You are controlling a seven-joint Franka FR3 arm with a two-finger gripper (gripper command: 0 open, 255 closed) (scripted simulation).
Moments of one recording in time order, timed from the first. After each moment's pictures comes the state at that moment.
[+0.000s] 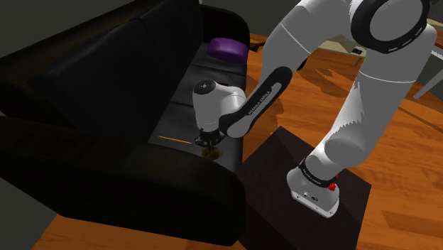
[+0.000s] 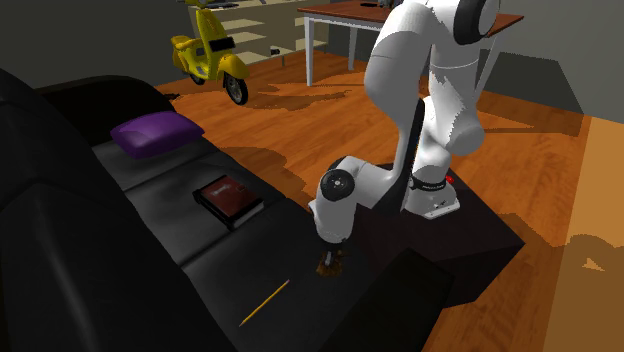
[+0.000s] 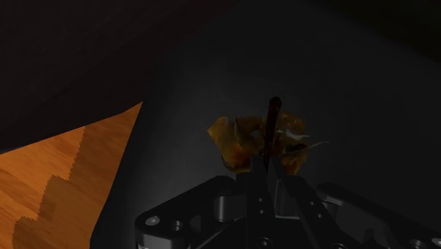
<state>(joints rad) -0.04 0.24 0.50 -2.48 -0.41 2.52 1.33</state>
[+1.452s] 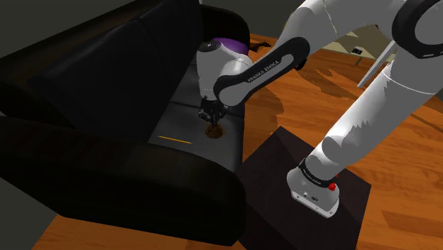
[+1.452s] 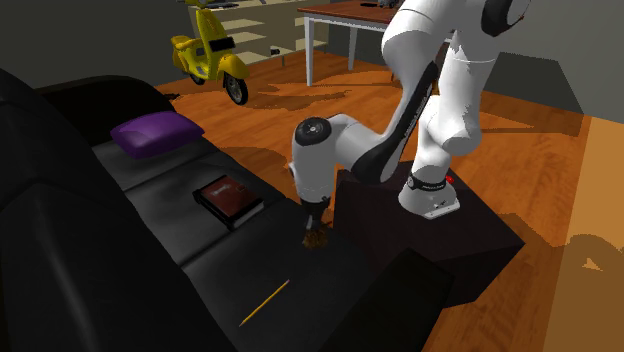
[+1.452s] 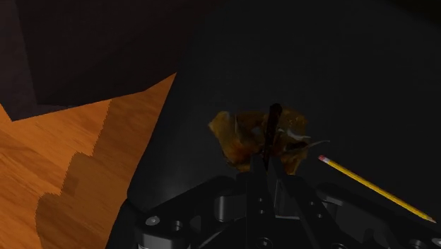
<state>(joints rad) -0.14 0.02 0.51 -2.41 -0.18 2.30 1.02</state>
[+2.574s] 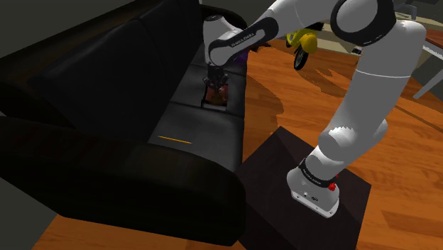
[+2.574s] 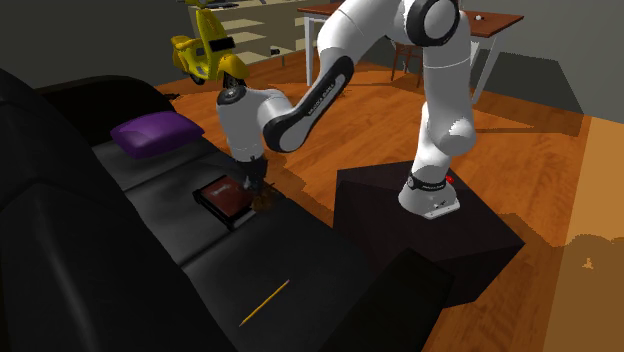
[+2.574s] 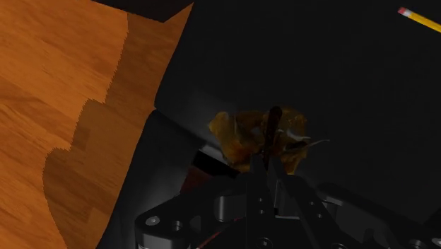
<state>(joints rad) -0.30 0.31 0.33 -1.99 -0.32 2.19 0.74</state>
